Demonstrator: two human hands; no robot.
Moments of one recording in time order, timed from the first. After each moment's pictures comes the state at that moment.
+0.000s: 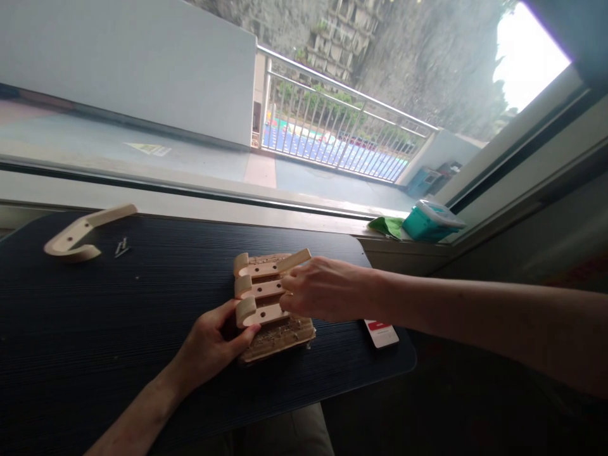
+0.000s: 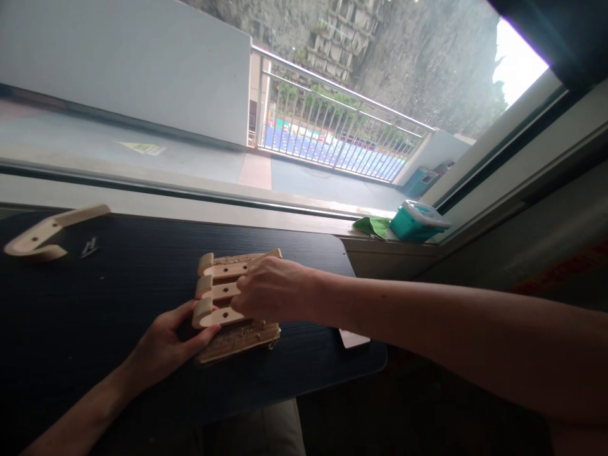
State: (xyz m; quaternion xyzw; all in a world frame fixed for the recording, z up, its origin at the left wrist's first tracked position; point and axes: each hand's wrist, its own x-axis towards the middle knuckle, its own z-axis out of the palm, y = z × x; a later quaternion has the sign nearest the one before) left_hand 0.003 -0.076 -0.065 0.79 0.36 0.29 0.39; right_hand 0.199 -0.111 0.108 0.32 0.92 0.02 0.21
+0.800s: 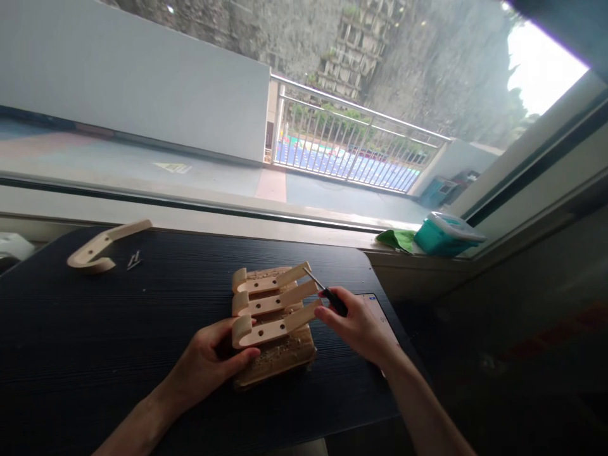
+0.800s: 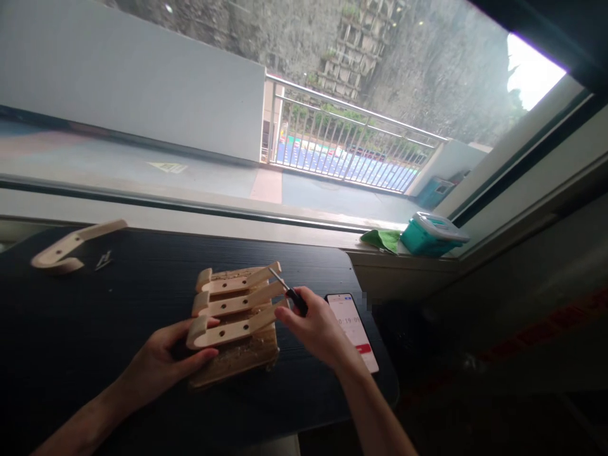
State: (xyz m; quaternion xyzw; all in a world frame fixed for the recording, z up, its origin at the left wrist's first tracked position) left_hand 0.005 -0.074 -0.063 0.79 0.36 0.31 0.38; right_hand 0.259 -0.154 0.021 0.72 0.56 -0.27 -0.31
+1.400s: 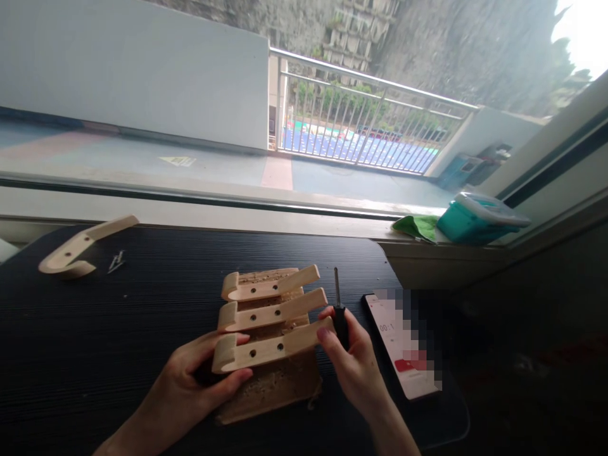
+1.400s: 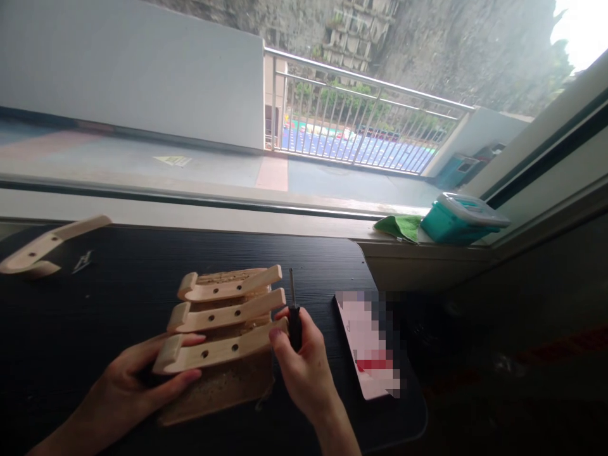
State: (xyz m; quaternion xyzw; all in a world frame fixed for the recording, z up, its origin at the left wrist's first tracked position) left_hand 0.011 -0.073 -0.061 0.81 0.35 0.38 0.27; right_hand 0.237 -0.161 -0.042 0.63 0.45 -0.33 -0.54
